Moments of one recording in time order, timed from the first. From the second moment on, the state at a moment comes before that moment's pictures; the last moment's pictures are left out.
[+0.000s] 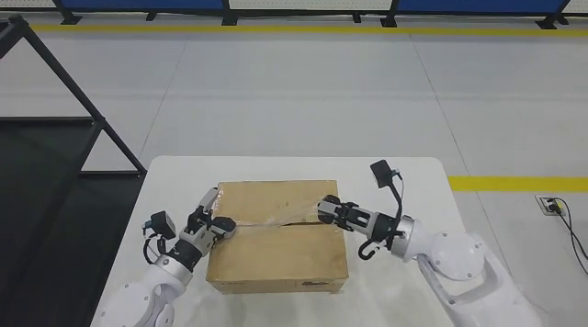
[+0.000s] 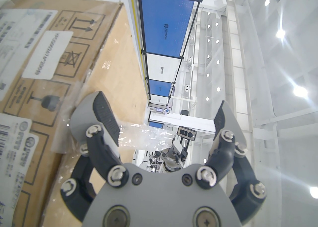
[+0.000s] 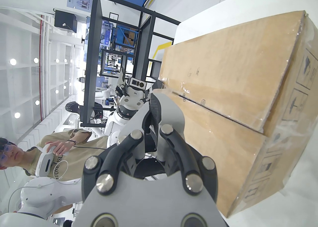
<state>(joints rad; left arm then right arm) 1.27 -1.22 -1.49 -1.80 -0.40 0.20 -0.27 -0.87 -1.14 1.17 -1.67 0.13 0.05 0.73</state>
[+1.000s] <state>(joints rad) 1.25 -1.23 -1.49 -1.78 -0.41 0.21 -0.27 -0.88 -1.13 1.19 -1.63 0.09 0.07 0.76</state>
